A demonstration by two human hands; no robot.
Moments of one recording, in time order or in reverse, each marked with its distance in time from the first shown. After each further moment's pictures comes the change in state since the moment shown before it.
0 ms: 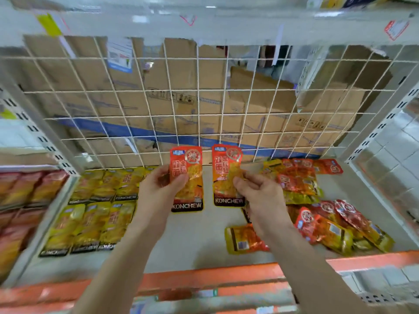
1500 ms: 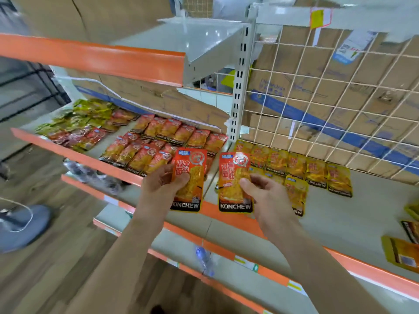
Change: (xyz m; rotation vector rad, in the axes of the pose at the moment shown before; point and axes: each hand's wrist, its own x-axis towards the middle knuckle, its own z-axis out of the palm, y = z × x) left_hand -0.120 0.031 -0.343 -0.036 0.455 0.003; right_hand -0.164 0.106 0.263 -0.138 -0.480 0.127
